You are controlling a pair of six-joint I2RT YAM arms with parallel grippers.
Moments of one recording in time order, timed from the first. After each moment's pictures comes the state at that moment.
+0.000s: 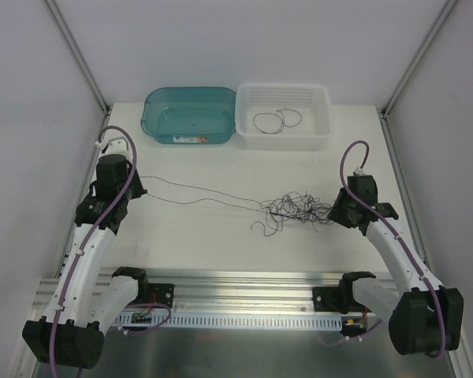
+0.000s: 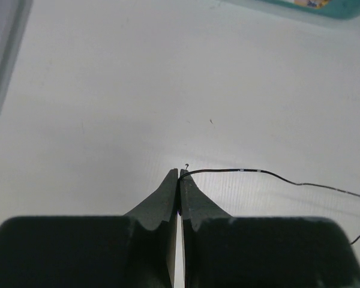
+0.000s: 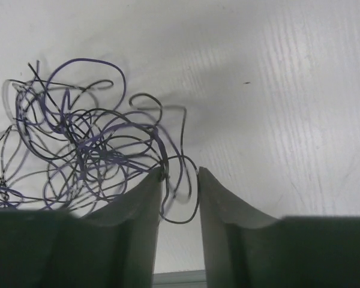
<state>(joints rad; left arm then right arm) -0.09 0.86 0.92 -0.65 -0.24 -0.25 0.11 0.99 0.66 -0.64 0.07 0.51</state>
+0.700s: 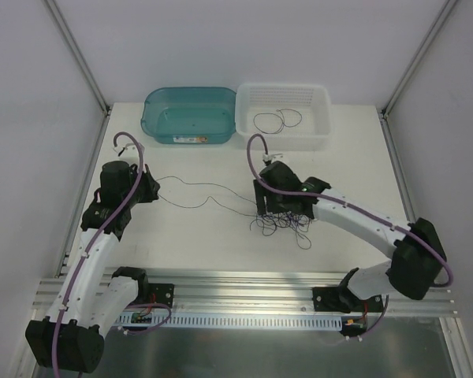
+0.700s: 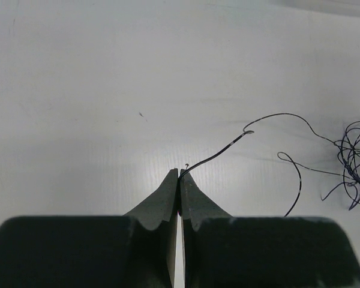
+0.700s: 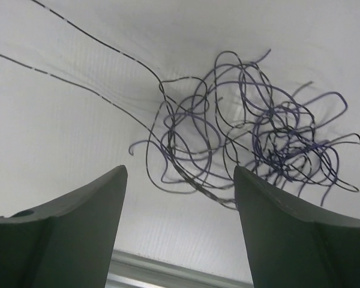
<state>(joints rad) -0.09 0.82 0.75 -0.48 0.10 -0.22 0.82 1.37 1.05 -0.65 0.27 0.51</state>
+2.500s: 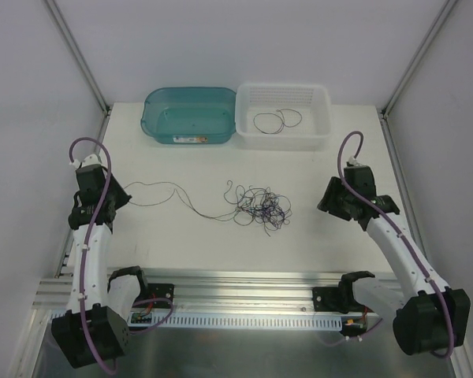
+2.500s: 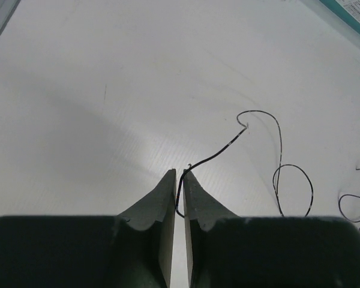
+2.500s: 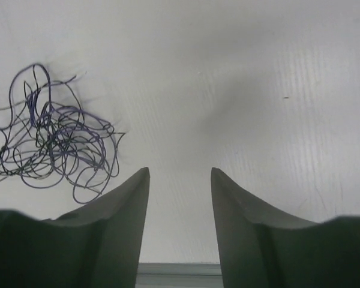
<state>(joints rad) 0.26 0.86 0.74 -0.56 -0.02 -0.35 0.16 0.99 0.78 -0.70 0.04 0.51</state>
